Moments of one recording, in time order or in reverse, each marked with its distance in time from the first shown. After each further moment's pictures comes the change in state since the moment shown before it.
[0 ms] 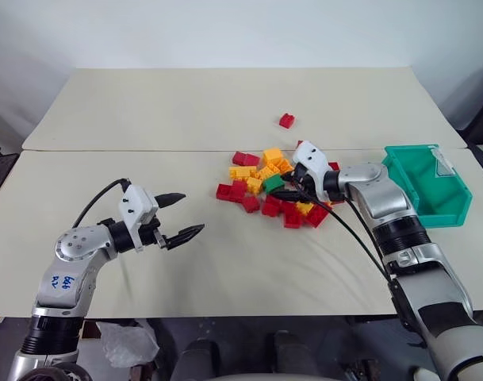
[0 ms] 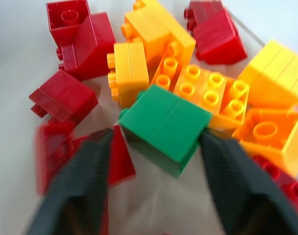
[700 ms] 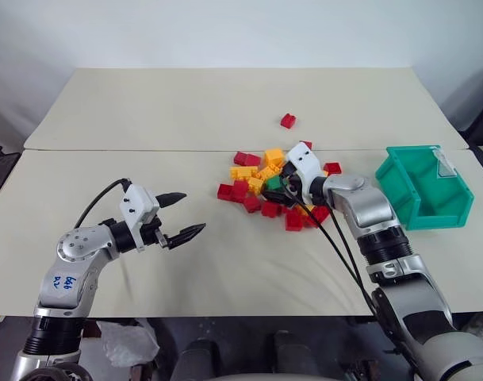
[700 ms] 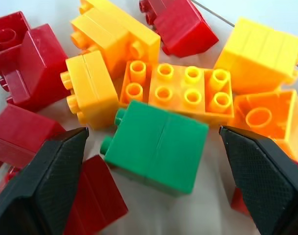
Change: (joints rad) left arm -0.001 -0.013 -0.001 -0.006 -0.001 0.006 0.010; right arm 0.072 0.109 -0.057 -0.151 0.003 0.193 -0.299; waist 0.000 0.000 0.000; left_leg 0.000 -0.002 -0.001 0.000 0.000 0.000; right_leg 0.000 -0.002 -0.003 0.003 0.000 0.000
